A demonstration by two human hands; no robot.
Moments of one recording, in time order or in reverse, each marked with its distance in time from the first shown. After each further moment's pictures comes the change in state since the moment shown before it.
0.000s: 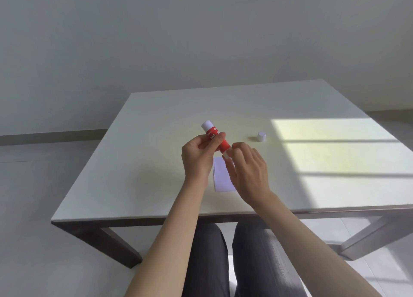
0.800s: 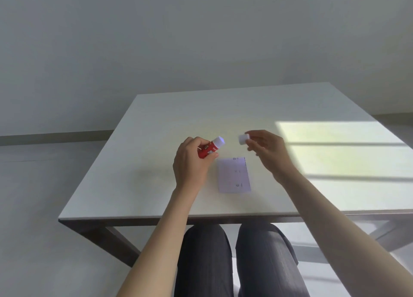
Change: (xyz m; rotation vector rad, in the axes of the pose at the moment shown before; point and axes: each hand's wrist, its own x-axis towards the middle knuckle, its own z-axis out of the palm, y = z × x) left_hand 0.002 -0.004 -0.033 0.784 0.051 0.387; right_hand 0.028 0.059 0.001 0.741 -0.388 0.783
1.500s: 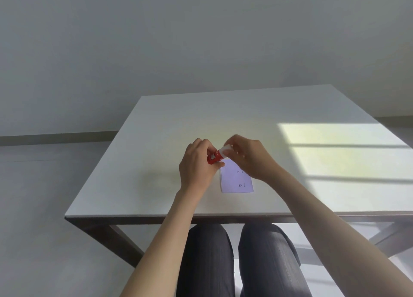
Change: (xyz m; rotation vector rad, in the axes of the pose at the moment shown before) left_hand -0.005 0.002 0.000 0.165 -0.105 0.082; right_hand -0.008 -0.031 0.026 -0.396 -0.319 -0.221
